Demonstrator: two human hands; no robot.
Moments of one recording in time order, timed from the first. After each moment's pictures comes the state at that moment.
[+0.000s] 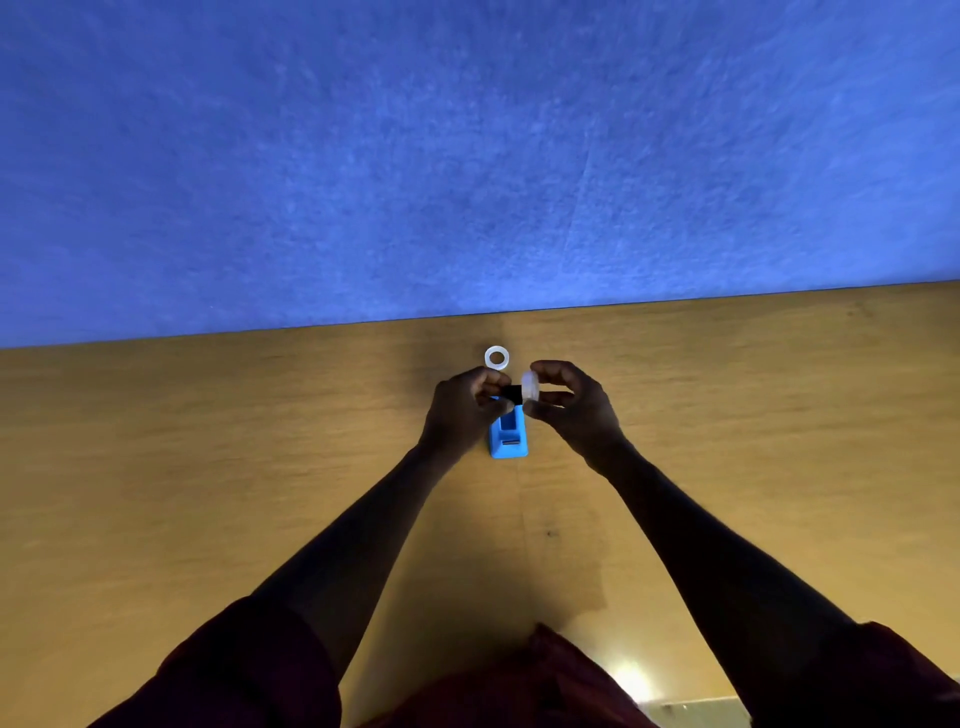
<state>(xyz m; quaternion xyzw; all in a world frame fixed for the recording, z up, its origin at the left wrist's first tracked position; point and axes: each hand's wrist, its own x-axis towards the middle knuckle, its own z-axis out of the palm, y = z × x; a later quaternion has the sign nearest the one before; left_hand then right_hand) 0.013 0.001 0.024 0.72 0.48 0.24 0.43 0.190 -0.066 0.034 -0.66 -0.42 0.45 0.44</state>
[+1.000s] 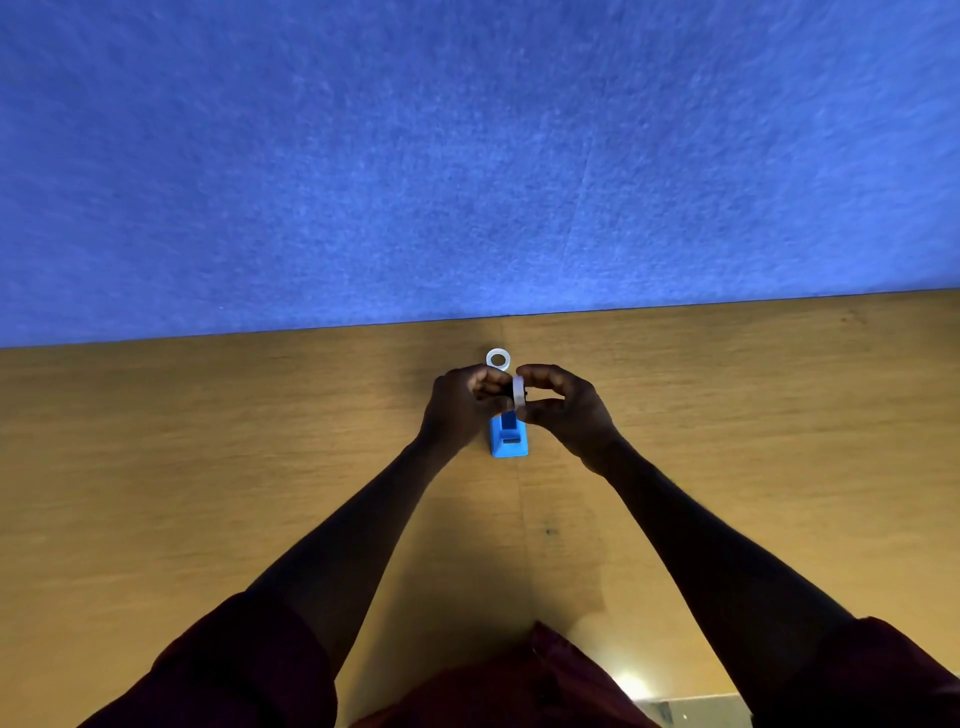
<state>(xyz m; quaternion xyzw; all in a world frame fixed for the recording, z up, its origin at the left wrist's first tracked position) 0.005 -0.004 0.042 0.70 0.47 0.26 0.47 0.179 -0.071 0.053 -0.61 -0.45 0.50 0.43</state>
